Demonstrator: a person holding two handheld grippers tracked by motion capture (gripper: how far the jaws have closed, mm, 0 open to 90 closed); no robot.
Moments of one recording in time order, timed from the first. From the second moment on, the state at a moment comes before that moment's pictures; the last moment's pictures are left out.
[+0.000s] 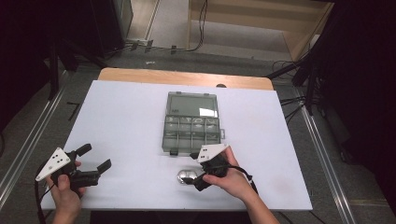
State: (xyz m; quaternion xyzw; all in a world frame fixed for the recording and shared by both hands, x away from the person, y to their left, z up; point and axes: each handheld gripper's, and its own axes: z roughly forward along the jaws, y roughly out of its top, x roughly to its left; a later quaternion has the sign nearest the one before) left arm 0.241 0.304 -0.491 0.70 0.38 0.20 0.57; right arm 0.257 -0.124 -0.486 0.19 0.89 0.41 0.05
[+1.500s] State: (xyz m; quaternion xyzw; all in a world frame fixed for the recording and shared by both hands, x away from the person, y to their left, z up) left arm 0.242 0.304 -0.492 0.70 0.38 0.20 0.57; right arm 0.253 -0.108 -0.507 0.15 0.93 0.34 0.06
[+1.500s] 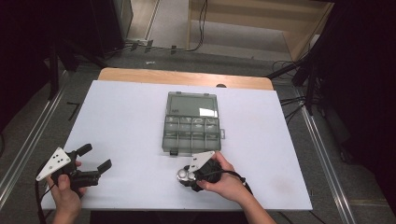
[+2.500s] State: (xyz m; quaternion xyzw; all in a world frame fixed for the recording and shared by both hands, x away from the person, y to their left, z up) left arm 0.241 0.303 -0.492 0.70 0.38 0.20 0.57; right arm 0.262 -0.131 -0.487 0.20 0.90 0.38 0.07
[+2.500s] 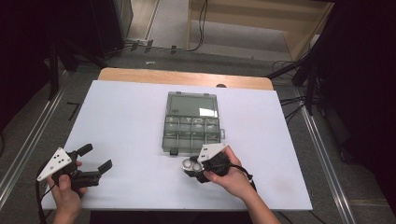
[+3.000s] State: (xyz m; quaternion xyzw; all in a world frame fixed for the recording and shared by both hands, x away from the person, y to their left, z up) left arm 0.241 0.303 -0.492 0.70 0.38 0.20 0.57; right arm 0.268 -0.141 -0.480 0.23 0.89 0.39 0.08
